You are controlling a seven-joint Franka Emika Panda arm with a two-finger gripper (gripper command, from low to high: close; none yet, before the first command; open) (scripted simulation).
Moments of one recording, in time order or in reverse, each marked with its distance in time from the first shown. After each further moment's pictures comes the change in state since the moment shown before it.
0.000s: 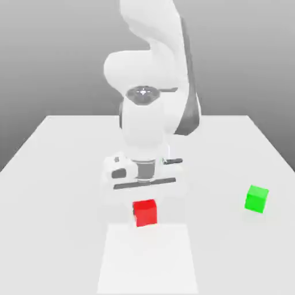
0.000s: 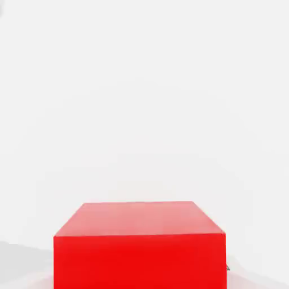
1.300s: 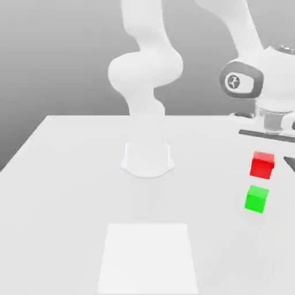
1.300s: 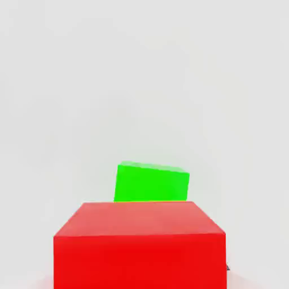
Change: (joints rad) arm 0.764 0.043 0.239 0.157 0.039 -0.114 -1.609
